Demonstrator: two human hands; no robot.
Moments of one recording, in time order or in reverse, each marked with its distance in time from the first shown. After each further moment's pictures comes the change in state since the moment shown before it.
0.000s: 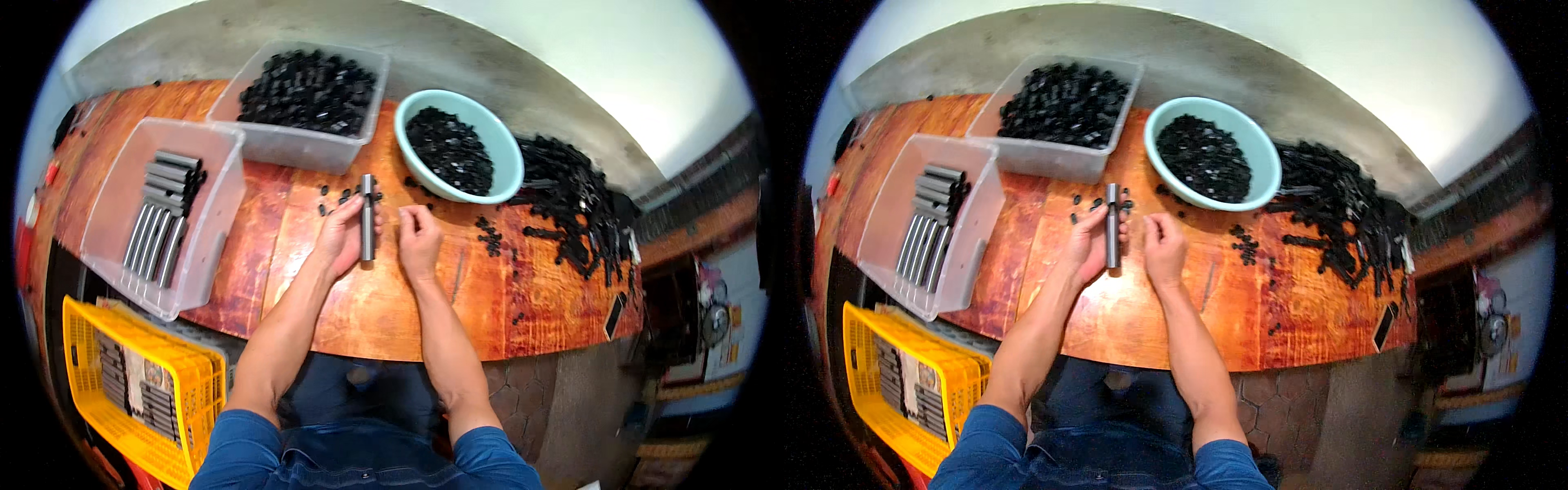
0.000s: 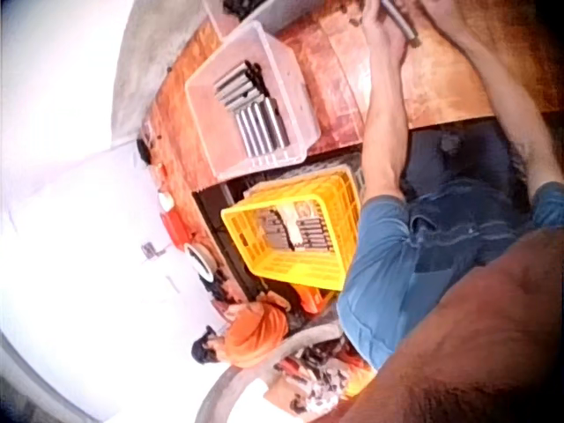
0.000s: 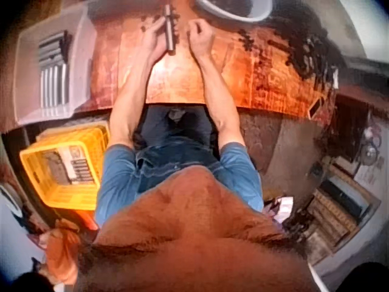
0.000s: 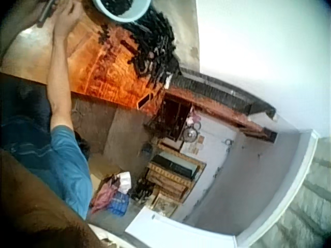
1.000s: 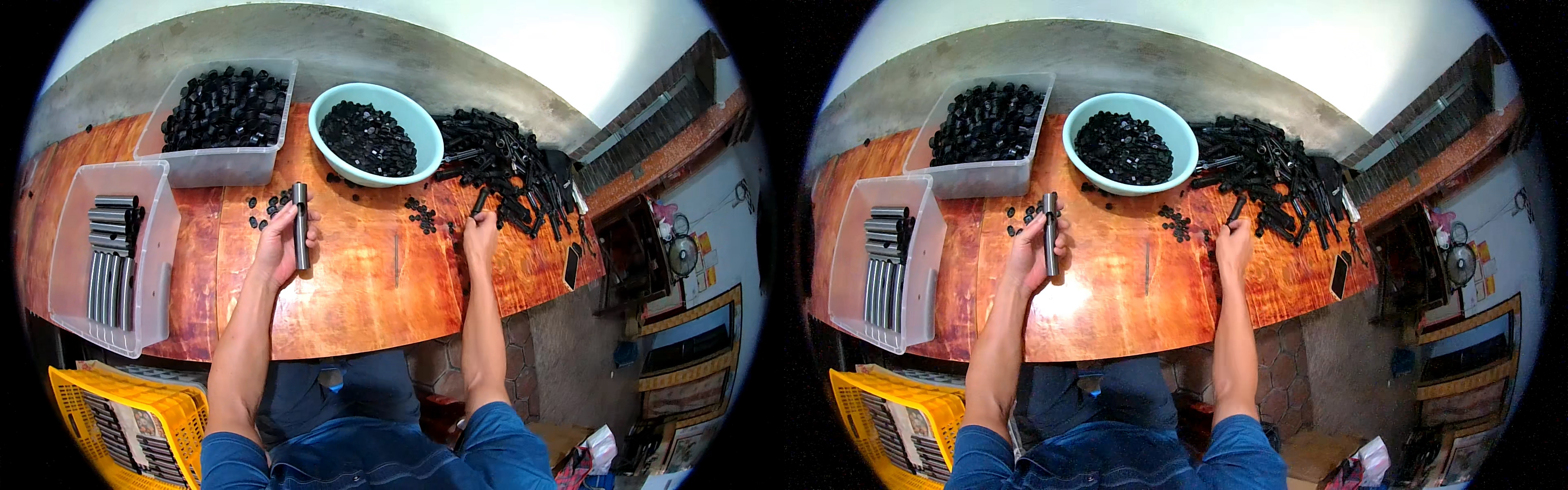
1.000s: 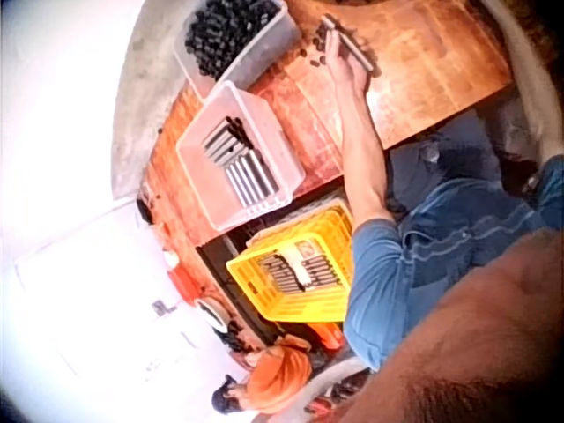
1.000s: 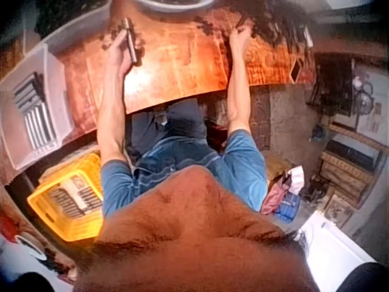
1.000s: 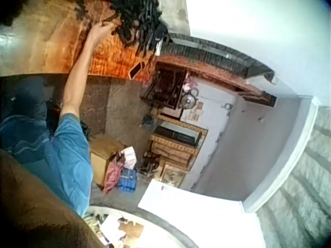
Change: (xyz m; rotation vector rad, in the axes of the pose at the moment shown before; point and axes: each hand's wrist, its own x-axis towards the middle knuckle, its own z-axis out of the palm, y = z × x) left_hand -0.008 0.000 0.009 0.026 -0.044 -0.107; right_hand 0.035 0.047 -0.234 -0.718 0.219 0.487
